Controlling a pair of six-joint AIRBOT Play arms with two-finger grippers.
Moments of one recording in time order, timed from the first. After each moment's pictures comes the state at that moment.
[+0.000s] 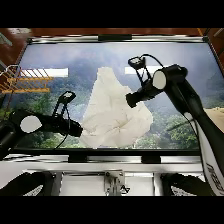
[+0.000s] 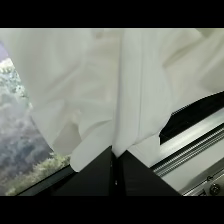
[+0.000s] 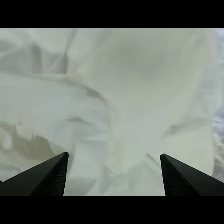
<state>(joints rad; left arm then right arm) -0.52 -0.91 0.85 1.26 -1.10 -1.54 0.43 -1.40 1.44 -1.42 1.28 1.39</state>
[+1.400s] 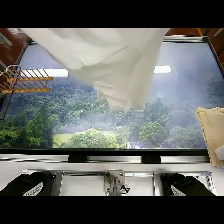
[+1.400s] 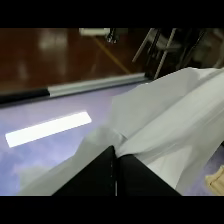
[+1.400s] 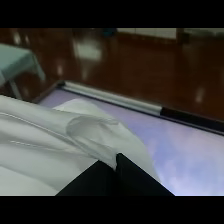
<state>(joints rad) -0.33 -0.95 1.85 1.19 -0.99 -1.52 0.38 -1.07 1.99 -1.39 1.04 1.55</state>
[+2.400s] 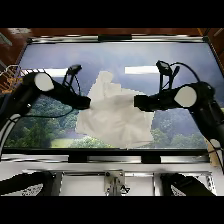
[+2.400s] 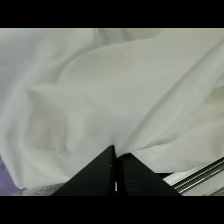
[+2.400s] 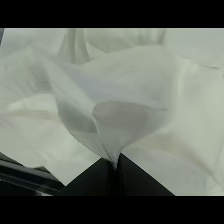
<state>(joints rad) -0.41 -1.34 1.30 1.19 -1.20 -1.58 0.38 -1.07 1.16 -1.31 1.15 1.87</state>
